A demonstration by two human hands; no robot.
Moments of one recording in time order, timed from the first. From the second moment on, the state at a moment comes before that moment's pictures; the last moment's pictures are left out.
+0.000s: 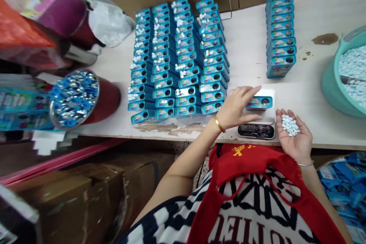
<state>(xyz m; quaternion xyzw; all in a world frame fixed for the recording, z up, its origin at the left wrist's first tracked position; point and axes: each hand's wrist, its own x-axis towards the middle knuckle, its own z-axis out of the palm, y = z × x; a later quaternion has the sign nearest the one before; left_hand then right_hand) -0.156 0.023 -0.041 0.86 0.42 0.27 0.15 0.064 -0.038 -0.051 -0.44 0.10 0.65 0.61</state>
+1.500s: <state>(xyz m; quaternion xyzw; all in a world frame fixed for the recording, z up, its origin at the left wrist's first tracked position) -0.148 0.022 0.003 0.91 0.40 0.11 -0.01 0.077 -0.046 -0.039 -0.47 0.11 0.62 0.62</state>
